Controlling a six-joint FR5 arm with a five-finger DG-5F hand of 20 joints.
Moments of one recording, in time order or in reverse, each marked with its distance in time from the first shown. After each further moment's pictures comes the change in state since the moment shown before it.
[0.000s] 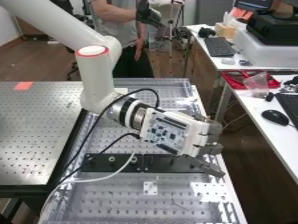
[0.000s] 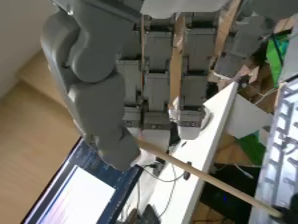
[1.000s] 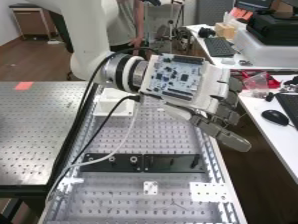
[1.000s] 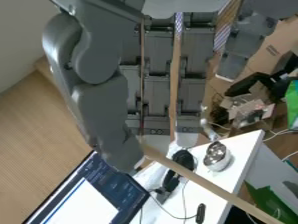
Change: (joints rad) arm -0.012 0.119 0.125 -0.193 -0.001 -0.204
